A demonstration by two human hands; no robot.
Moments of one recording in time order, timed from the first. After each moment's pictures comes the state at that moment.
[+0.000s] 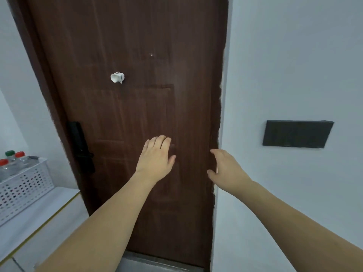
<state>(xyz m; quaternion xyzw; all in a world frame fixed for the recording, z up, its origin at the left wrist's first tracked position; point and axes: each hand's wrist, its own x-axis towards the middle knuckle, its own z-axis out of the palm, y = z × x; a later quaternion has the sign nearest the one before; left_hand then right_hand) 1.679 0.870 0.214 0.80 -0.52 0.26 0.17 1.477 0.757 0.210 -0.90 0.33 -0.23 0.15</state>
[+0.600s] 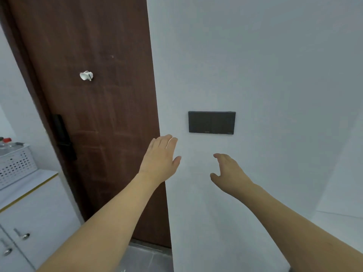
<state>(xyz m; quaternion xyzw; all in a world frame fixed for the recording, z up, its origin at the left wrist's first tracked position) 1.397 0.804 0.210 0.79 -0.53 0.26 0.15 1.204 0.678 0.192 -0.91 0.33 -0.18 0.17</state>
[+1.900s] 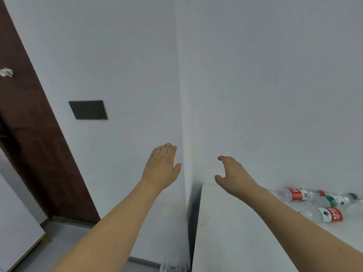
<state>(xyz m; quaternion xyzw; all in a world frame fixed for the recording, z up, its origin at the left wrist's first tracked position) 0.903 0.575 0.162 0.80 -0.55 0.17 0.16 0.700 0.451 0.158 -0.89 0.36 -0.17 0.20</state>
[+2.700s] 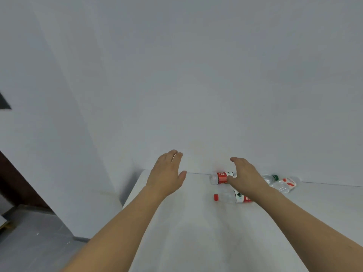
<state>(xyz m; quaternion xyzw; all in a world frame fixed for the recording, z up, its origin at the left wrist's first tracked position) 0.575 0.345 0.102 0.80 -0.58 0.06 0.15 0.361 0.207 0.103 -0.86 0.43 -0.13 0.23</state>
